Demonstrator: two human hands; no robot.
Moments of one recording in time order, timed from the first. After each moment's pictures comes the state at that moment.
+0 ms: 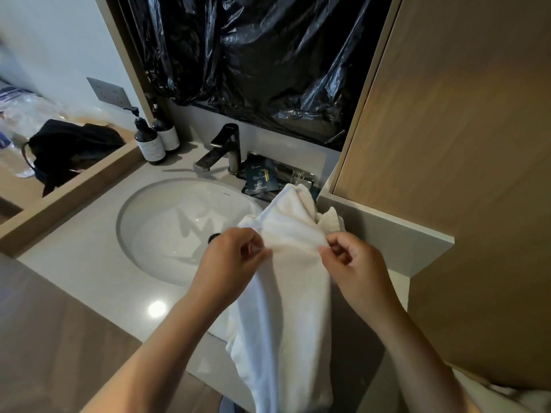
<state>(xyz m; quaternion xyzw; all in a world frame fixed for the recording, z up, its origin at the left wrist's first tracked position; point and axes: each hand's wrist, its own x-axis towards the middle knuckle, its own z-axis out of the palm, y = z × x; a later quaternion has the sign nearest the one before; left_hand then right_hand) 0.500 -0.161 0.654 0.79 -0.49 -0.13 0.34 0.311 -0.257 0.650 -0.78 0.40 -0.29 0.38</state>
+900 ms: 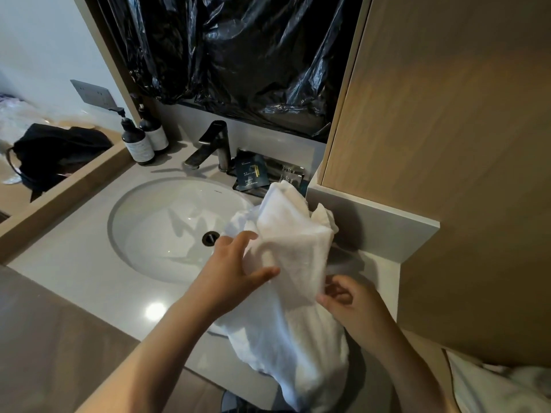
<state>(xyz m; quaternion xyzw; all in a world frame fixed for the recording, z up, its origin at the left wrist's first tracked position) 0.488 -0.149 0.640 0.80 -0.49 -0.25 0.24 0.266 -0.225 0.605 -0.73 0.51 -0.12 0.43</state>
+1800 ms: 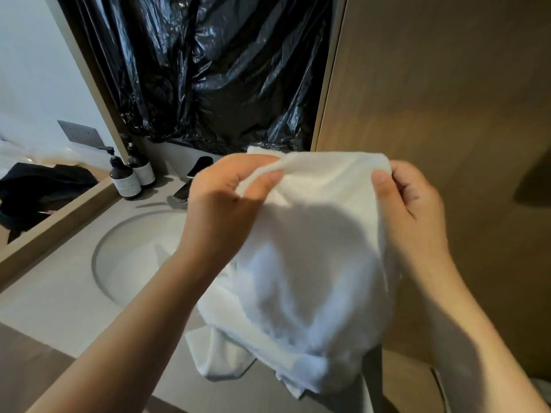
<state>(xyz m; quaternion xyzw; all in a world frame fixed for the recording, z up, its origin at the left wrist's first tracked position) 0.477 -0.191 0.780 0.59 -0.56 0.00 0.57 0.272 -0.282 0.766 -0.74 0.37 -0.51 0.24</state>
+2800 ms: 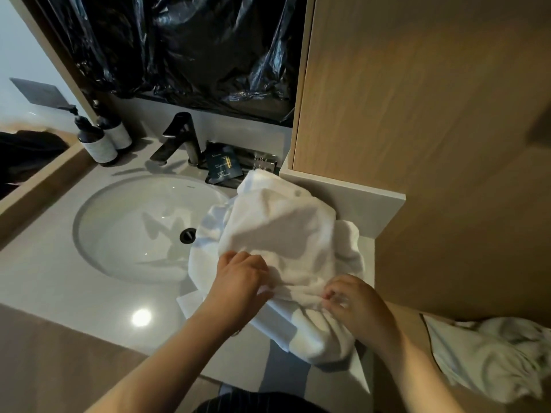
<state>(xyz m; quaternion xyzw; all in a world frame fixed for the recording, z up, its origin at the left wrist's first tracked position) 0.452 -0.151 0.598 0.68 -0.72 -0.10 0.11 0.217 -0.218 0.577 -0.82 0.46 -0.11 0.33</state>
